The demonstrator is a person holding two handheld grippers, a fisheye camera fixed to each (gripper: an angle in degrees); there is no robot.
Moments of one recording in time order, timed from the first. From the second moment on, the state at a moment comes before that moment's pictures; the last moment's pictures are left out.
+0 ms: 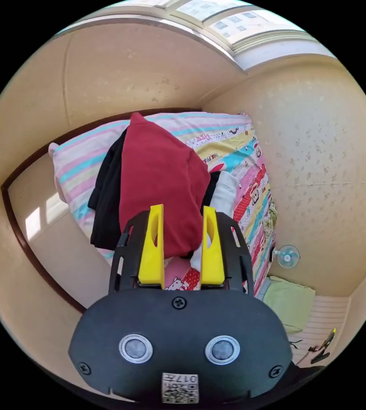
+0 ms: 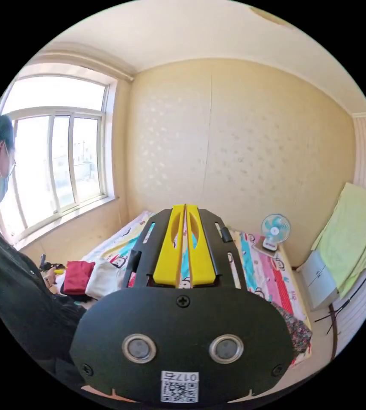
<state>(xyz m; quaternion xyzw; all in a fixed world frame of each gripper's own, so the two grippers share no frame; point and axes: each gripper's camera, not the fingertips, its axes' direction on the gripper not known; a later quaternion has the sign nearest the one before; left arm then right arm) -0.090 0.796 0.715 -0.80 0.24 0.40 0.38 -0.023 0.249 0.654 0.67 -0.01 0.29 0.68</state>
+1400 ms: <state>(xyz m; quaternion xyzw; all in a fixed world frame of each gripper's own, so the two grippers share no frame) -0.093 0.464 0.384 -0.61 0.67 -0.21 -0.36 -0.271 0.152 0.908 0.81 -0.28 0.21 0.48</state>
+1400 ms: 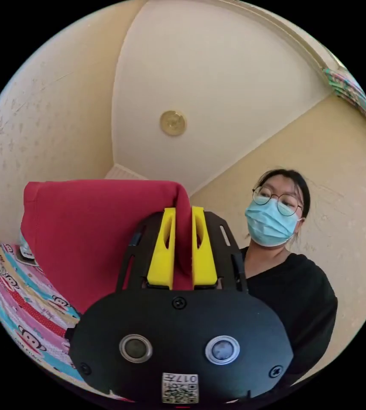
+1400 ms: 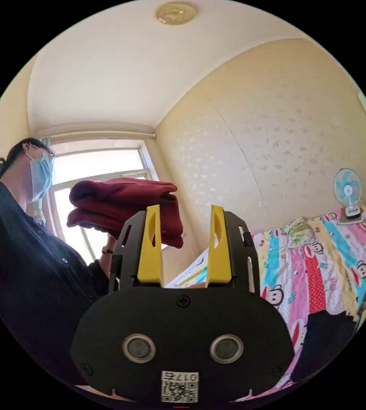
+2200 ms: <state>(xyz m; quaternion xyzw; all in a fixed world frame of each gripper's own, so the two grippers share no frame) -0.353 0.502 0.389 -0.86 0.49 0.10 -0.12 -0.109 0.132 0.980 0.82 -0.53 -0.12 0.17</state>
